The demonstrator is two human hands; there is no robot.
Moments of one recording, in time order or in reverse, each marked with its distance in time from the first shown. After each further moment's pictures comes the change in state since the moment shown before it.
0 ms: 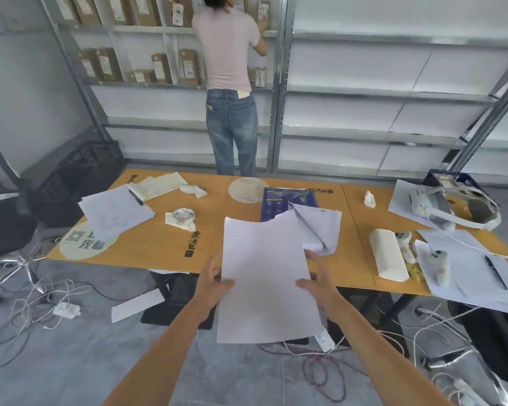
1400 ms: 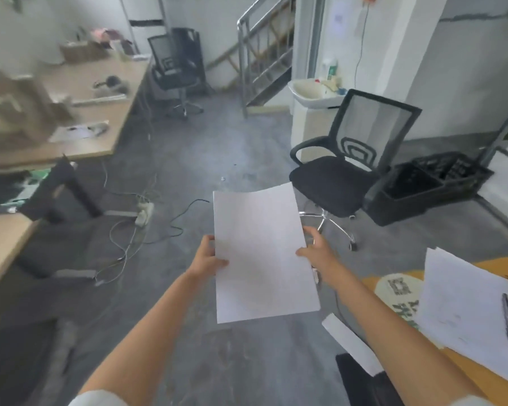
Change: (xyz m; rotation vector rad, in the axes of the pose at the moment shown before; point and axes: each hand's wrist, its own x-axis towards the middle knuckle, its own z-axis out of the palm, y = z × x) left_hand -0.126 -0.110 -0.581 -0.417 1.171 -0.161; right_hand 0.065 -0.096 0.762 -0.502 -1.231 -0.160
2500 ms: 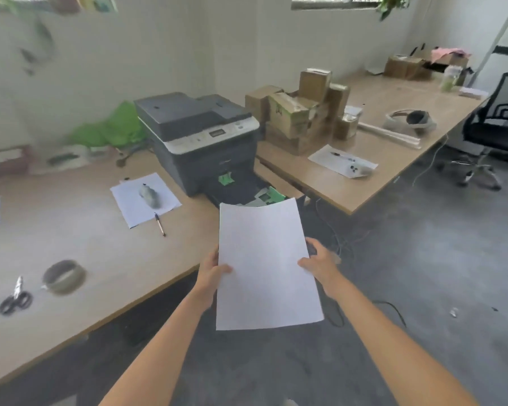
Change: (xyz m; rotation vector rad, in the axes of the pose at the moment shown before) left_hand 0.209 0.000 -0.501 -0.646 1.042 0.003; right_hand 0.386 -0.249 0.635 -0.289 -1.012 -0.122
